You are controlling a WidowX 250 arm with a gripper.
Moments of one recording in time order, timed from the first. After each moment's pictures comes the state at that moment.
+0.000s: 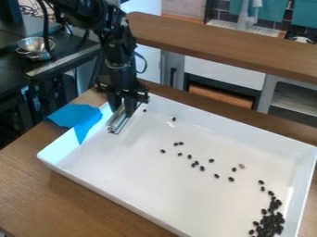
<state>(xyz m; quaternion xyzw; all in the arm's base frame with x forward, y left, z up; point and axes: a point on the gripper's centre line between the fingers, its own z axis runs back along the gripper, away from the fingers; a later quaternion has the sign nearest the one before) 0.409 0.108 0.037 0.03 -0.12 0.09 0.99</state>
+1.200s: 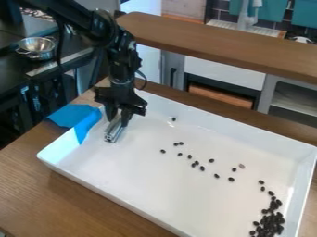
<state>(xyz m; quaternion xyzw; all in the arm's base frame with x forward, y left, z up) 0.417 0.121 0.007 0.09 -0.11 0.12 0.98</state>
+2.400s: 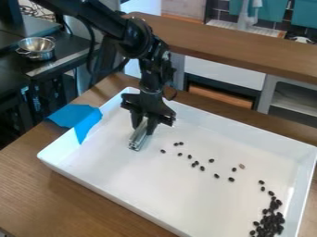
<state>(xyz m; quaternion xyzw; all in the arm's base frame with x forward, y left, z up) 0.420 0.043 0.000 0.08 -0.10 0.06 0.99</state>
